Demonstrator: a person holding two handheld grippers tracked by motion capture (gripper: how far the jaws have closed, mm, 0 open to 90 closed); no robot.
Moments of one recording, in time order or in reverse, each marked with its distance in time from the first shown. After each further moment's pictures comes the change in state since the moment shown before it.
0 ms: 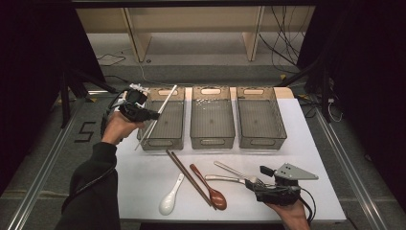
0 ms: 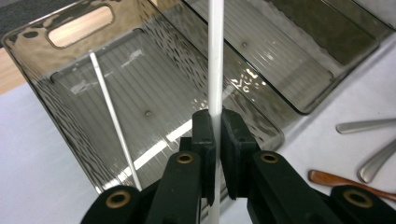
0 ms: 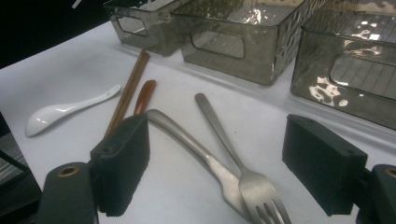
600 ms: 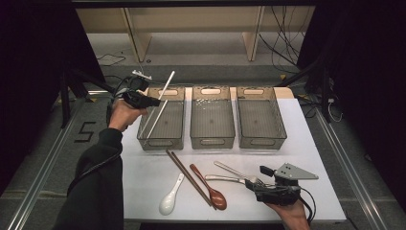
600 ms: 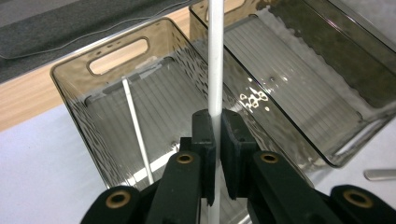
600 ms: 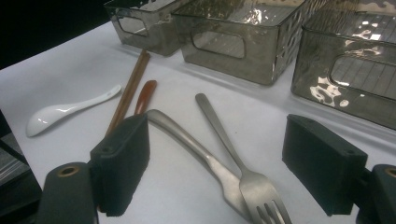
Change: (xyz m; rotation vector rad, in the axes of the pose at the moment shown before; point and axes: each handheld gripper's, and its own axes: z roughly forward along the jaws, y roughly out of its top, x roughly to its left) left arm 0.015 0.031 0.008 -0.041 0.072 -0.054; right arm 0.000 0.000 0.000 0.000 0.004 0.002
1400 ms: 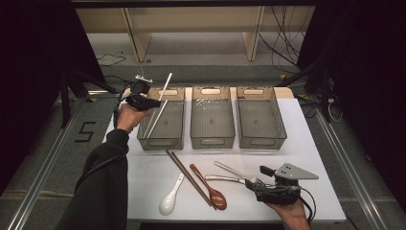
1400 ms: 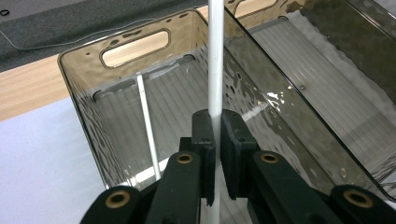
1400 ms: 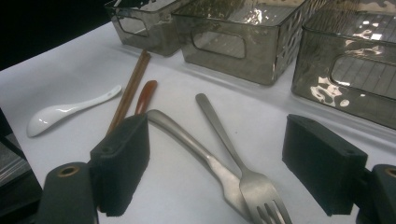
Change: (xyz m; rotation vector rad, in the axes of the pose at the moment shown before) left arm 0.014 -0.014 0.032 -0.029 0.046 -0.071; right arm 0.000 0.000 0.000 -0.001 0.002 0.003
